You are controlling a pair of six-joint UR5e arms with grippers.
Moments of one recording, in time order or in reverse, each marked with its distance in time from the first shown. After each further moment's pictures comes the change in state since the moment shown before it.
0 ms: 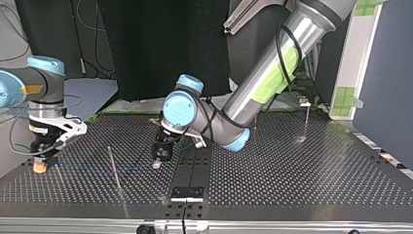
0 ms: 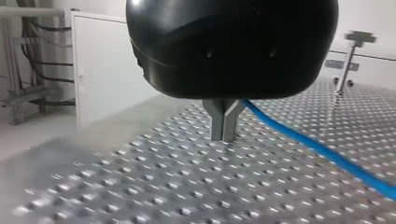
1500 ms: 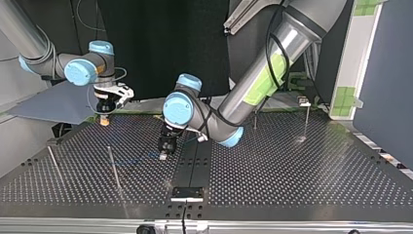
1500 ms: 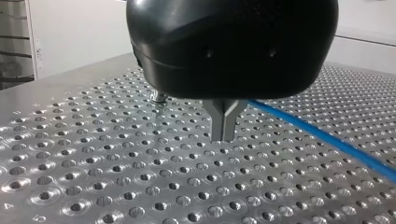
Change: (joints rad) left arm -0.002 -0.062 0.000 -0.017 -0.051 0.056; right arm 0.067 0.184 0.338 -0.267 0.016 0.005
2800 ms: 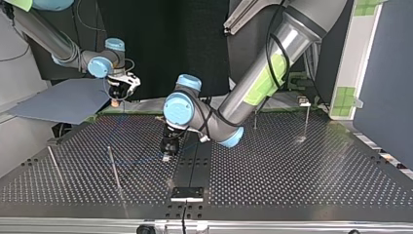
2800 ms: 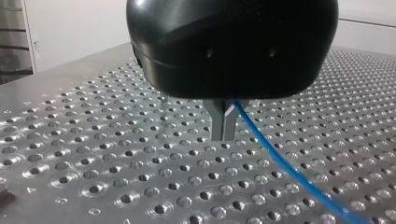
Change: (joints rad) left arm 0.002 0.000 0.000 0.006 -0.042 0.024; right arm -0.061 0.294 0.031 -0.216 0.010 -0.042
